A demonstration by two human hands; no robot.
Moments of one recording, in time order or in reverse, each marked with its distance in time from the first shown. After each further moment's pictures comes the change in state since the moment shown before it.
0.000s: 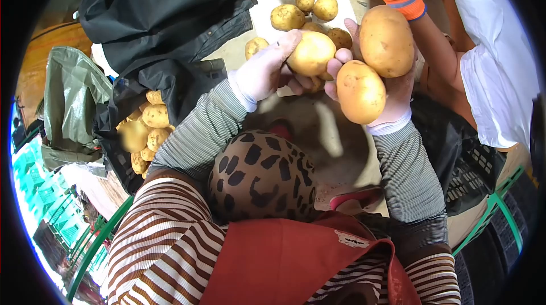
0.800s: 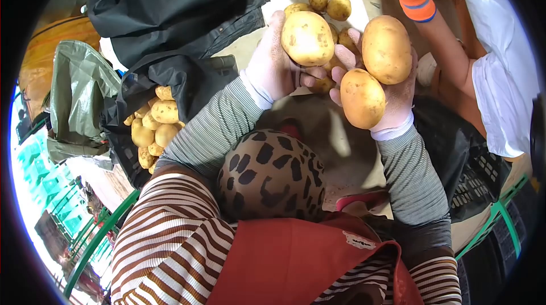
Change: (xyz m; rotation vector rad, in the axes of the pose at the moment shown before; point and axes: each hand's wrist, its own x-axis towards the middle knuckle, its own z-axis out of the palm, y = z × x) left_hand 0.011 -0.002 -0.010 -0.577 0.103 -0.148; right_hand 0.005 0.011 -0.007 -0.078 0.066 0.064
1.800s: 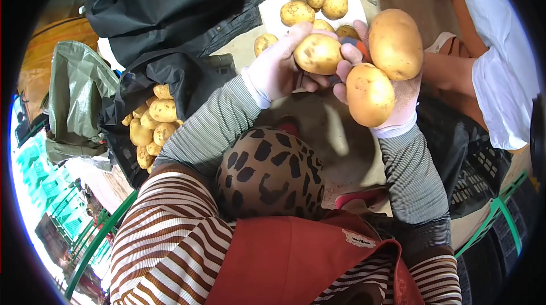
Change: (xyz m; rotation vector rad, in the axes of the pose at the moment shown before) left_hand -0.006 -0.008 0.000 0.266 -0.165 -0.003; right_hand -0.009 -0.004 0.002 0.151 -0.093 -0.004
